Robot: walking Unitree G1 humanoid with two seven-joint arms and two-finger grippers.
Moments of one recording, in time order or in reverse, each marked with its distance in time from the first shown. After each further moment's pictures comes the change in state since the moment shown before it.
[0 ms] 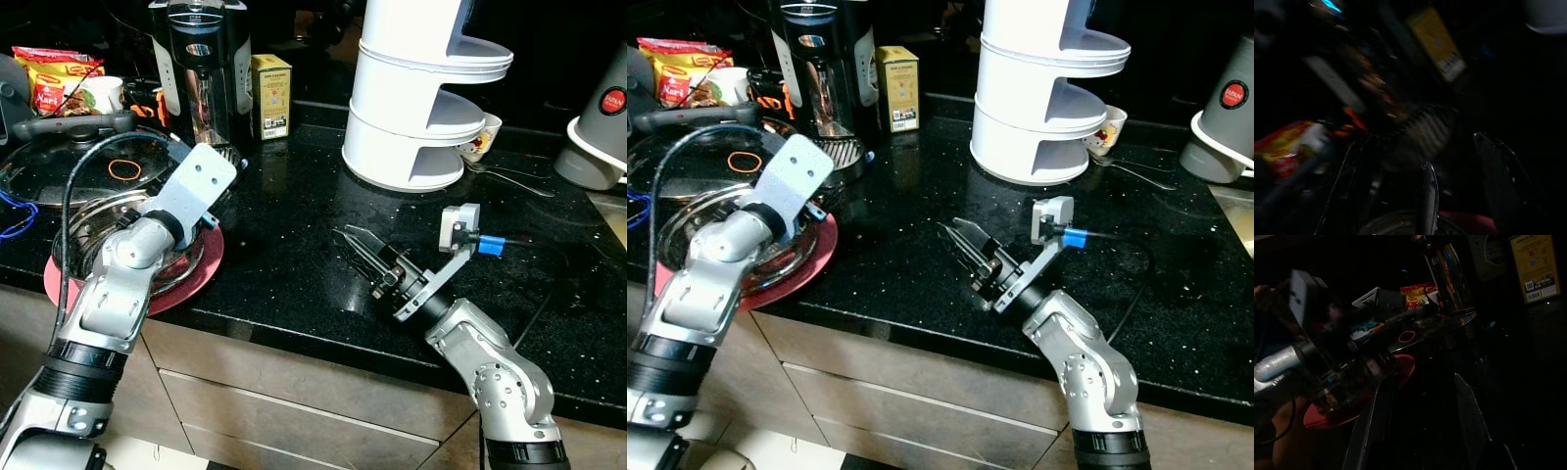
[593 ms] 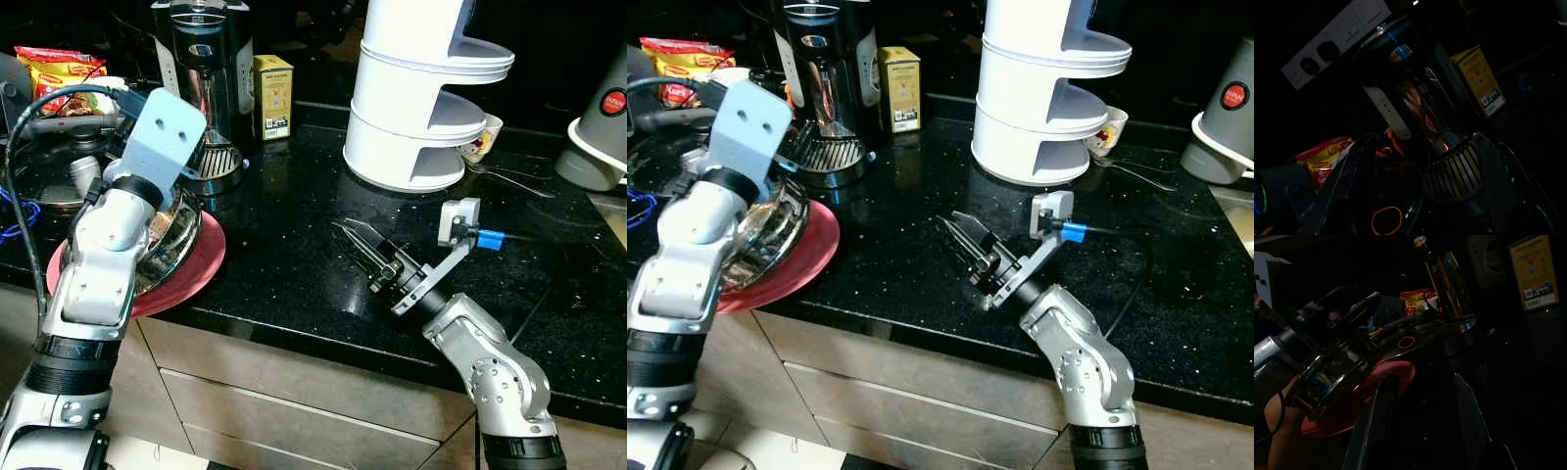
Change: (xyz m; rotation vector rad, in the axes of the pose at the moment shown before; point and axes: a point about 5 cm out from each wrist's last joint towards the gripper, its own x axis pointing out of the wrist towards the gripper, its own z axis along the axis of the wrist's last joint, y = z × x) left arm -0.001 0.021 0.018 -0.019 -0.092 0.128; right arm 0.005 0.001 0.003 -0.010 -0.019 -0.008
